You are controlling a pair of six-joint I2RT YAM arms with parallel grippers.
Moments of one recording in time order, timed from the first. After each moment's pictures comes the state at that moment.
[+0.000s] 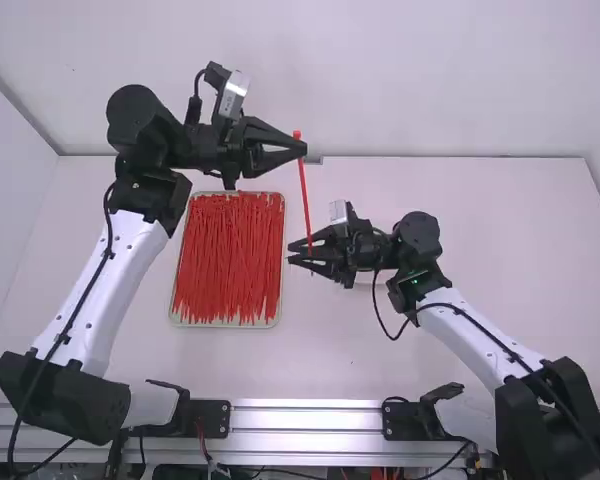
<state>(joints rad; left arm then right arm) -0.18 1.43 1.47 0.30 1.38 -0.55 0.43 1.31 0.68 0.78 -1.21 0.26</state>
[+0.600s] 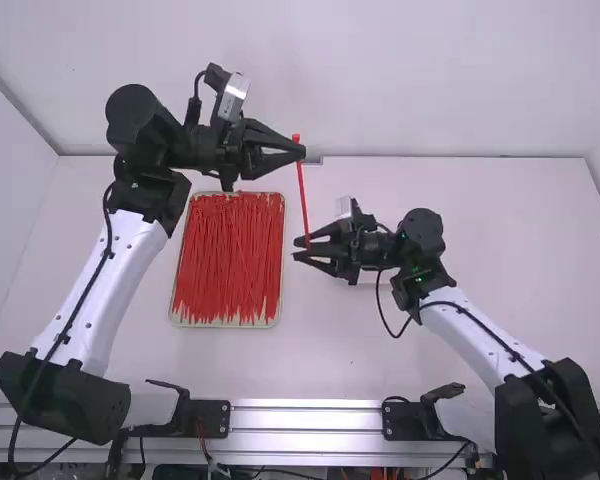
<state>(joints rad) -0.17 1.43 1.47 0.30 1.41 -0.54 0.39 1.31 0.68 0.75 -1.22 0.26</state>
